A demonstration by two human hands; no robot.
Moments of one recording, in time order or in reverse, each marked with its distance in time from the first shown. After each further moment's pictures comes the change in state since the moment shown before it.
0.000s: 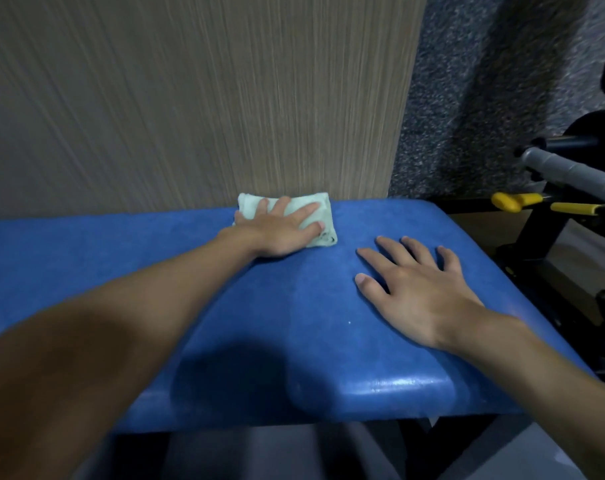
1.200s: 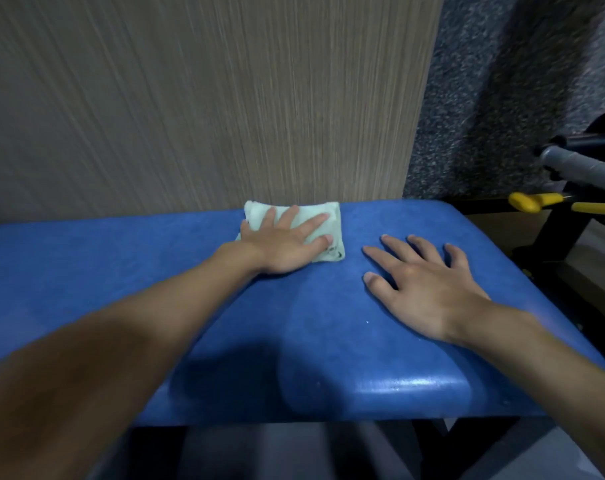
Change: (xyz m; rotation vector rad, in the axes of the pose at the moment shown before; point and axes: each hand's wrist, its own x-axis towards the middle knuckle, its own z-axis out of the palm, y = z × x) left_hand -0.027 -0.011 0.005 0.016 0.000 0.016; right_hand 0.009 -0.007 0.000 0.000 -0.020 -0.005
